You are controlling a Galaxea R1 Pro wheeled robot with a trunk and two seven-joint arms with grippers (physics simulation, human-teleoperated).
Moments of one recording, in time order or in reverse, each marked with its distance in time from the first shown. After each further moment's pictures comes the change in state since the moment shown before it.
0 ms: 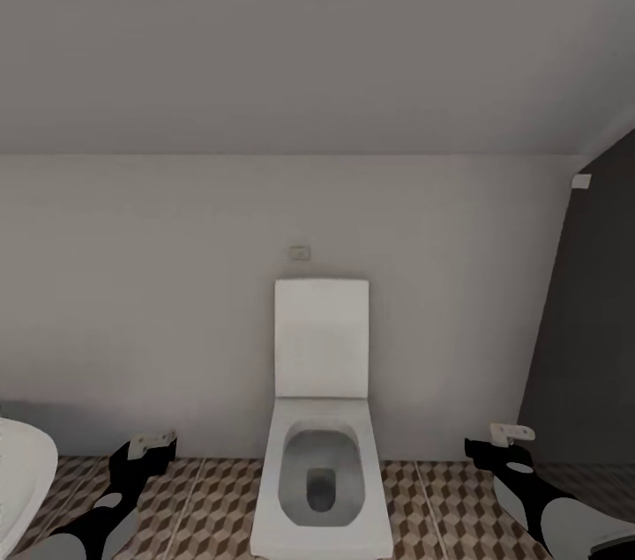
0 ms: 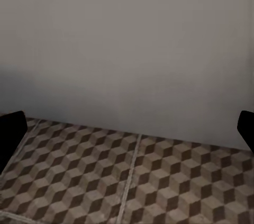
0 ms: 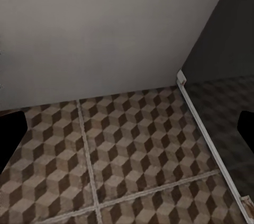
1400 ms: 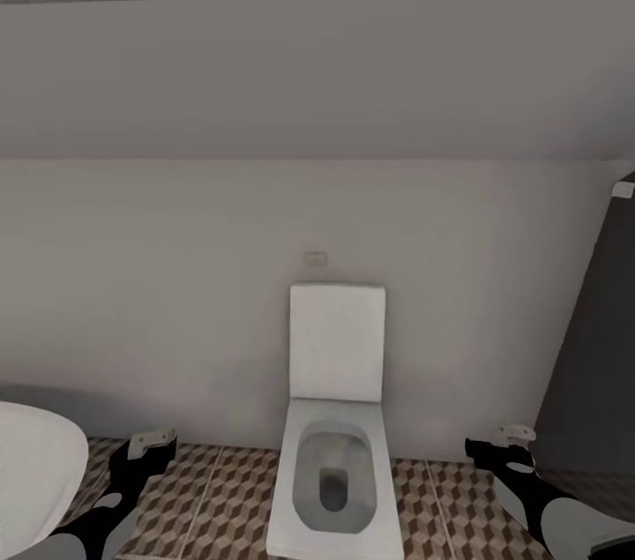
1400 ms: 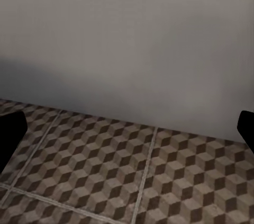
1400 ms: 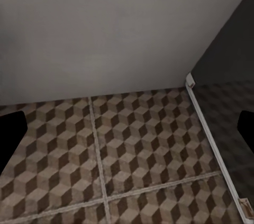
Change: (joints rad) left arm 0.000 0.000 0.000 0.000 -0.001 -0.006 0.001; right arm 0.000 0.000 -0.003 0.000 -0.001 0.000 -0.008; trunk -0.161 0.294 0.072
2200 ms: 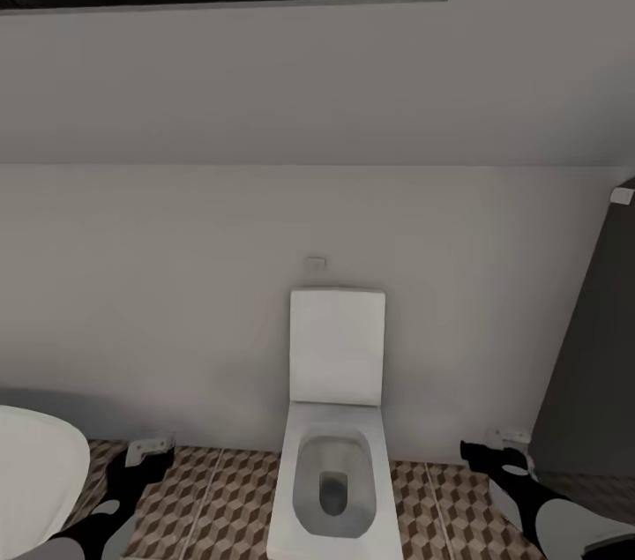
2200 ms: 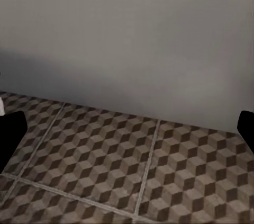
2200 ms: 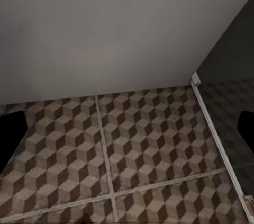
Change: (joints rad) left arm 0.001 -0.002 -0.004 0.036 0.005 -0.003 0.000; right arm 0.000 0.019 -0.002 0.015 -0.004 -0.006 0.007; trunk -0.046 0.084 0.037
